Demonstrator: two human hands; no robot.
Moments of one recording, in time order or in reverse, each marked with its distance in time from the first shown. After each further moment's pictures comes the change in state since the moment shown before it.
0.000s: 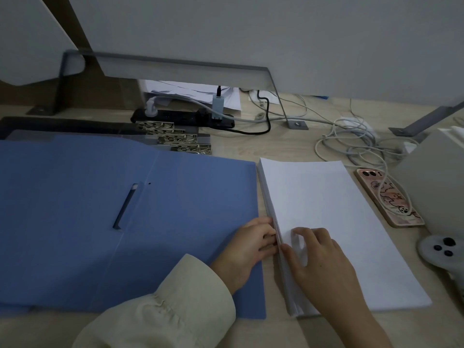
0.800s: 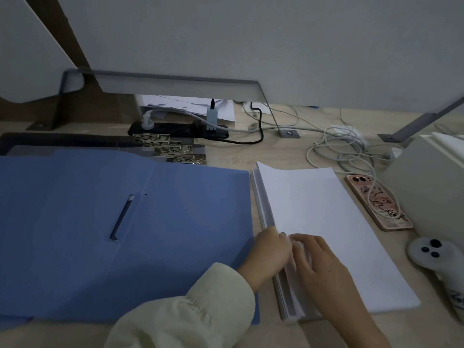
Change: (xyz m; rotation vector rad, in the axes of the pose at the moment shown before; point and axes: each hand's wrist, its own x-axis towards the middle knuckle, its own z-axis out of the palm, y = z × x) left_hand 0.017 -0.003 0.037 0.753 0.151 0.106; right_hand -0.001 0.009 -0.010 0.300 -0.062 0.113
